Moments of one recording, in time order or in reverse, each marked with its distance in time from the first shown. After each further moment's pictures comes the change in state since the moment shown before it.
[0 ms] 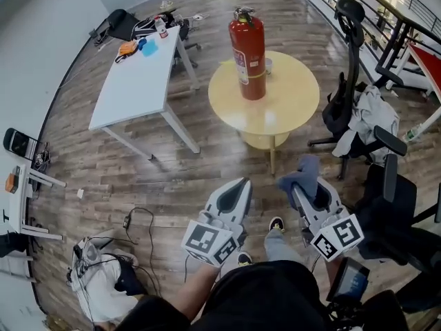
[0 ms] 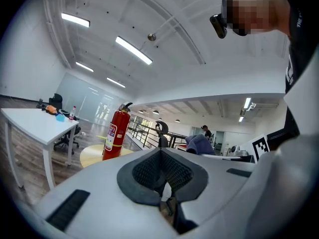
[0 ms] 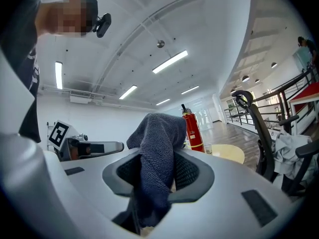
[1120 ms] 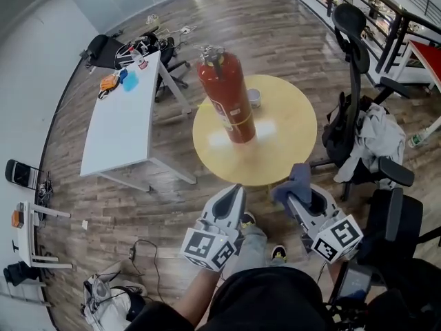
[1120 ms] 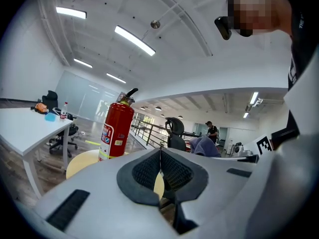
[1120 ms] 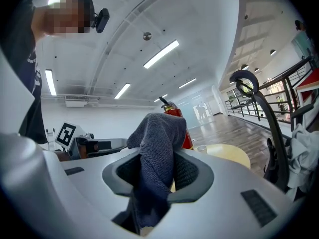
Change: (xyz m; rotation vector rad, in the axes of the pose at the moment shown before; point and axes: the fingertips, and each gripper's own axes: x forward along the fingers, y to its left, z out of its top) left arm 0.213 0.097 0.016 0.013 0.041 0.028; right arm 0.135 -0.176 0.014 0.061 0.047 0.040
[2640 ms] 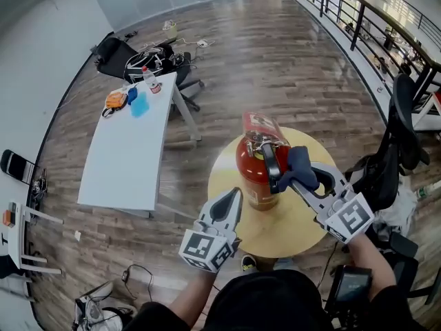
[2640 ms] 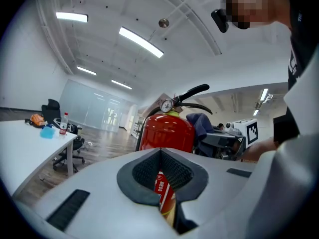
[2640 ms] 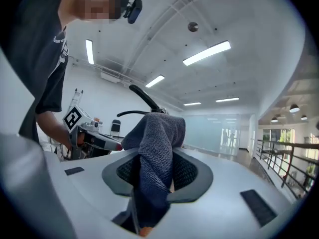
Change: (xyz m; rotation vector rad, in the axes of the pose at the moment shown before) left arm 0.158 0.220 0.098 0.042 -0.049 0.078; right arm 0.294 -0.098 0.133 -0.492 -0.005 0.258
